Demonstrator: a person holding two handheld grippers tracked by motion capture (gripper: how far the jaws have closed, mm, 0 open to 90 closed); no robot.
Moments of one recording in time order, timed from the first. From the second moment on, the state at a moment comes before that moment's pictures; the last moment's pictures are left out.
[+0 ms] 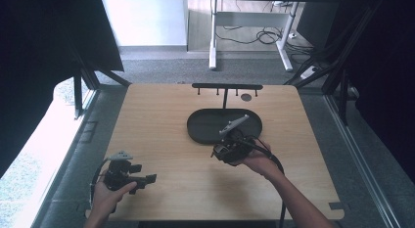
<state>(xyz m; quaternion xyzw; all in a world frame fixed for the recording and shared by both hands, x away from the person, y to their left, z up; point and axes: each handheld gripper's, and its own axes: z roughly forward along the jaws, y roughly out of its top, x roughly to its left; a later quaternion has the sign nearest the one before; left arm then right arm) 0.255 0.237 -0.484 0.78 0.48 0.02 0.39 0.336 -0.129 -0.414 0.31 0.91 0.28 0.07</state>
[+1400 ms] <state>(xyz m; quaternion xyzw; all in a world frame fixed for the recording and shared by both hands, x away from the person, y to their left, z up) 0.255 0.236 -0.485 0.79 0.48 0.02 0.39 0.392 -0.131 -0.401 0.35 0.89 0.28 0.09</state>
